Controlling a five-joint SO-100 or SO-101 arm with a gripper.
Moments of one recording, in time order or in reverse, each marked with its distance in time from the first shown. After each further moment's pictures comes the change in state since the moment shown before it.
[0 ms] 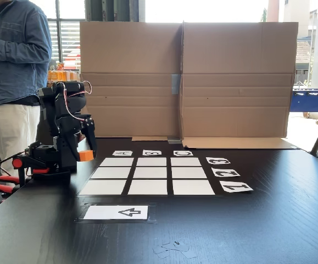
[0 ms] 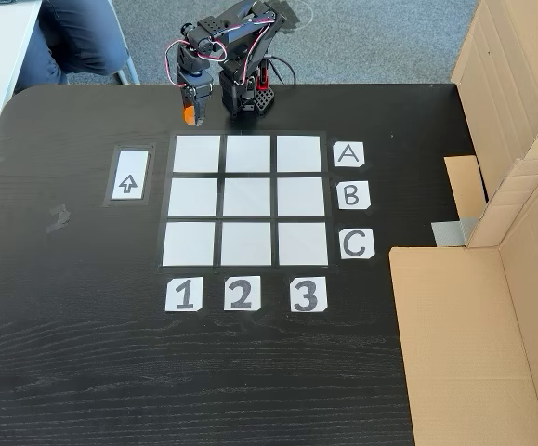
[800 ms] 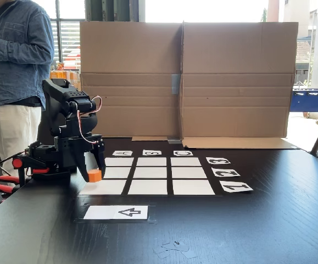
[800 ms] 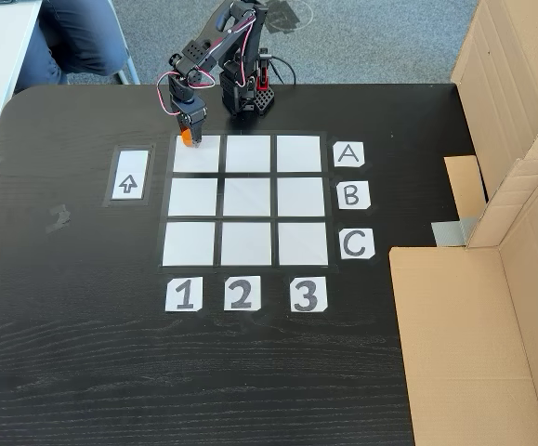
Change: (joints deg) arm -4.7 -23.7 0.5 -19.5 -0.1
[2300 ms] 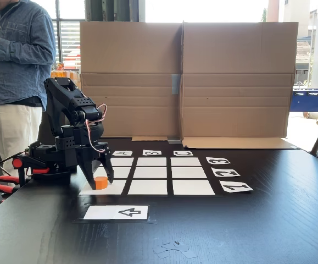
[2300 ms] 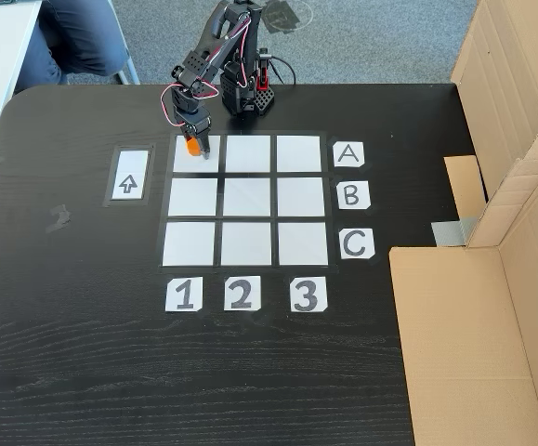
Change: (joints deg) arm -3.7 -4.6 2.2 -6.8 0.0
